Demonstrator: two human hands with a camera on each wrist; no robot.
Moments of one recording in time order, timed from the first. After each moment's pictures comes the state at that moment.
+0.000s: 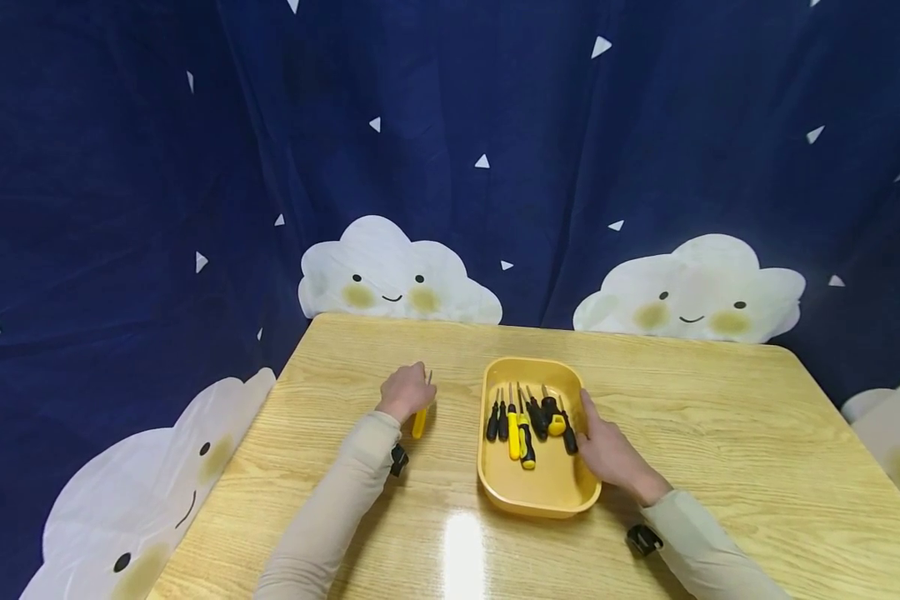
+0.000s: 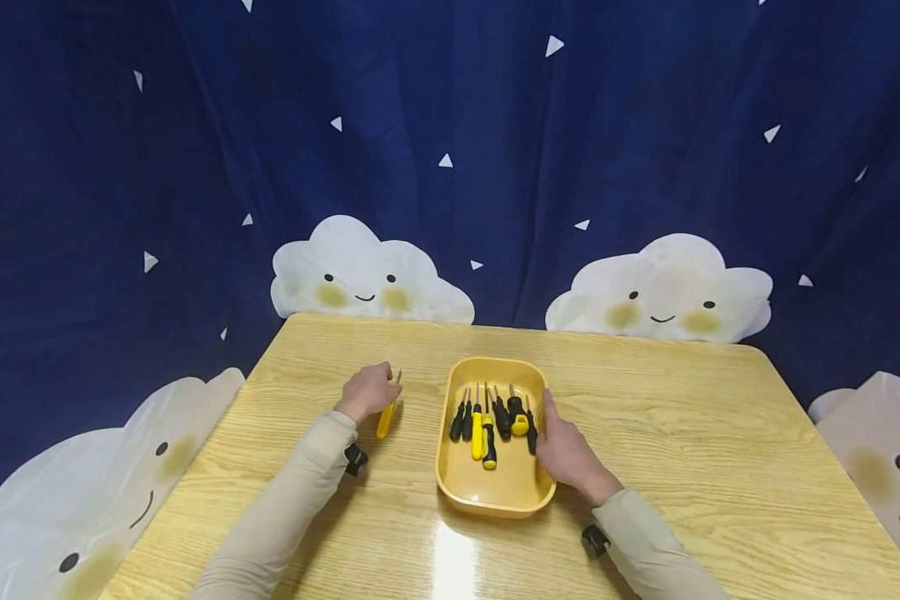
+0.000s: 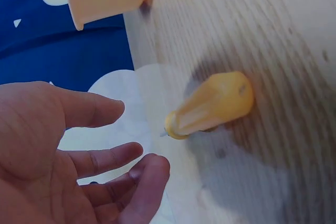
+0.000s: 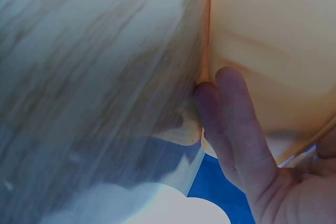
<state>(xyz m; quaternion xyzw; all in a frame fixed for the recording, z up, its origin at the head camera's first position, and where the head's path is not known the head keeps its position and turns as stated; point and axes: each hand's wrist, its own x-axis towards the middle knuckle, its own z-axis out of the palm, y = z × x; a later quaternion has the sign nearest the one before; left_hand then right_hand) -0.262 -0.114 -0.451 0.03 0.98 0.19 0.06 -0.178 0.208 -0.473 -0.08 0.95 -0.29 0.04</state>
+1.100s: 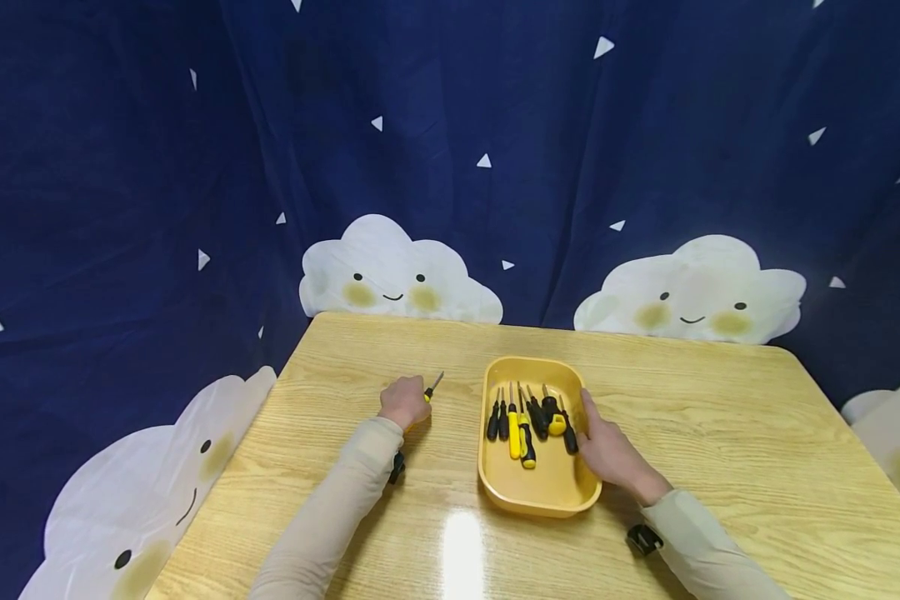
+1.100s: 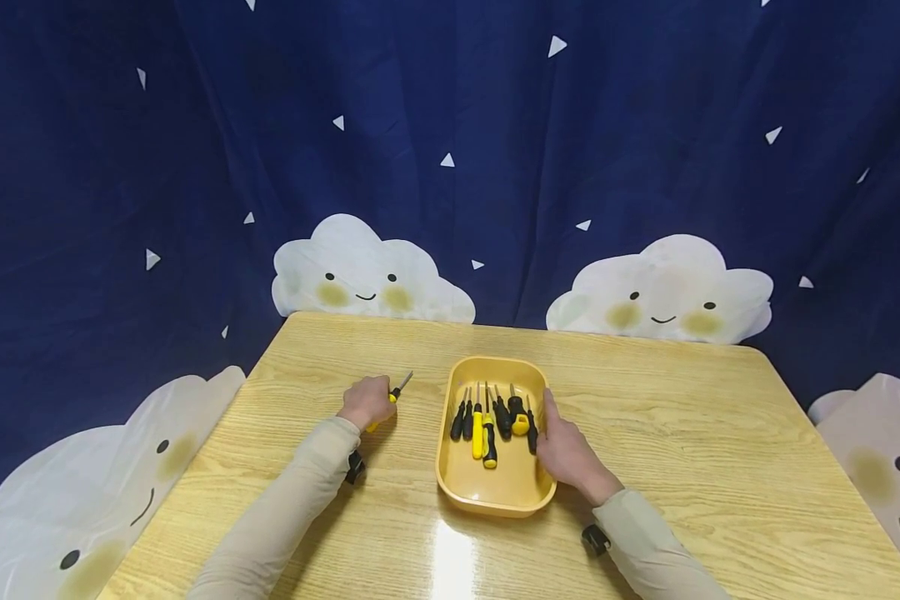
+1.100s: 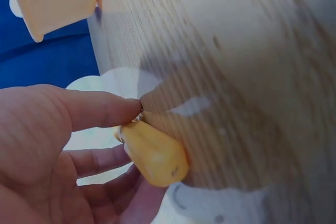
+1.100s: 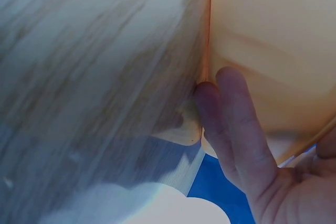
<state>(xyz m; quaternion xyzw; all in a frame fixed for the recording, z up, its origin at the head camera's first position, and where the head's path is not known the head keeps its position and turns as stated) -0.258 -0.116 -0.476 0.03 0.99 0.13 0.08 -0.178 0.207 -0.473 -0.08 0.95 -0.29 0.04</state>
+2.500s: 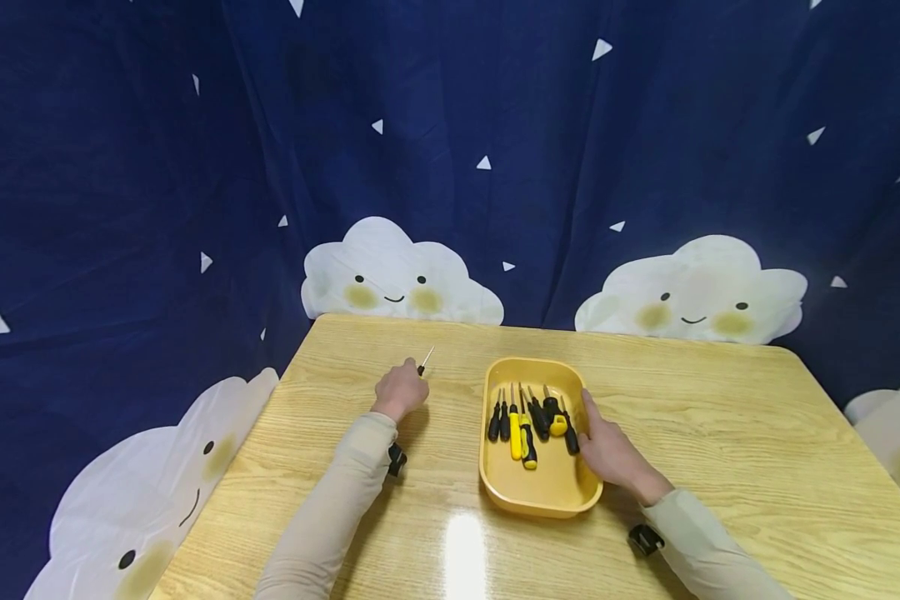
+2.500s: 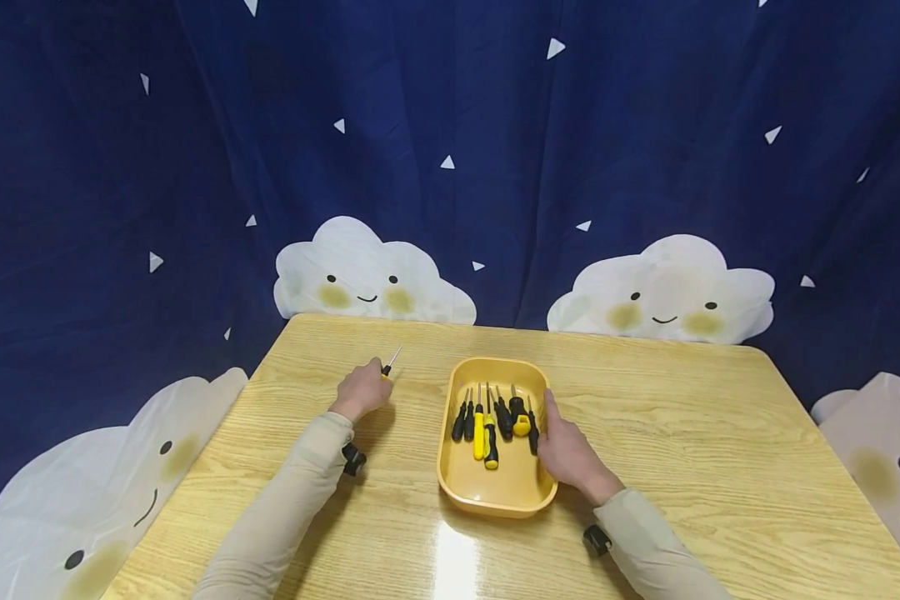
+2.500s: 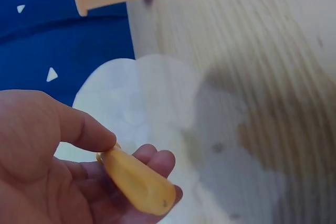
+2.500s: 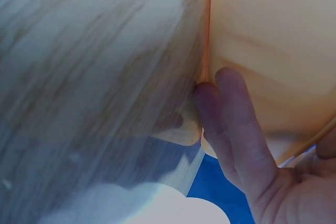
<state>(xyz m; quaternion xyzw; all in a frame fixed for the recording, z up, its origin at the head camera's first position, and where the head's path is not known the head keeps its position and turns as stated) -0.265 -0.124 -0.455 -0.01 0.97 0.23 0.06 -0.177 0.207 -0.472 -0.09 0.95 -0.28 0.03</state>
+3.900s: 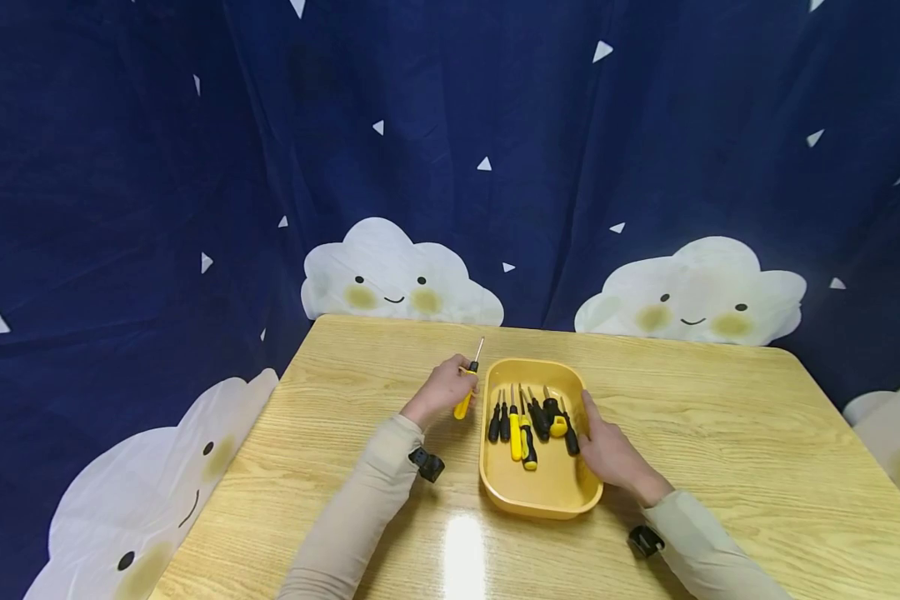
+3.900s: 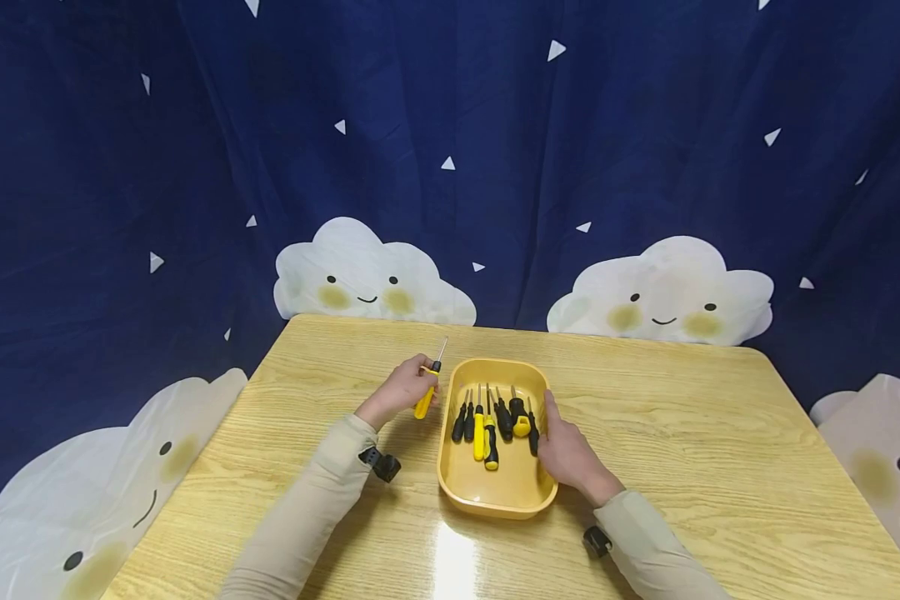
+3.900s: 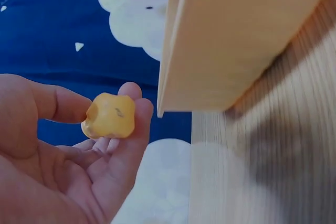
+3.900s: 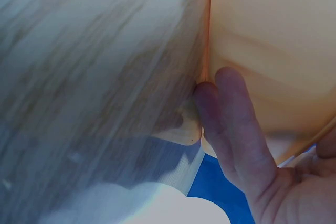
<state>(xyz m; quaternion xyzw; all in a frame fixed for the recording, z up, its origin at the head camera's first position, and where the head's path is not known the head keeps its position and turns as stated) -0.244 -0.067 -0.426 0.09 0.81 0.56 0.14 -0.176 0.207 -0.471 -0.09 0.95 -0.29 0.04</state>
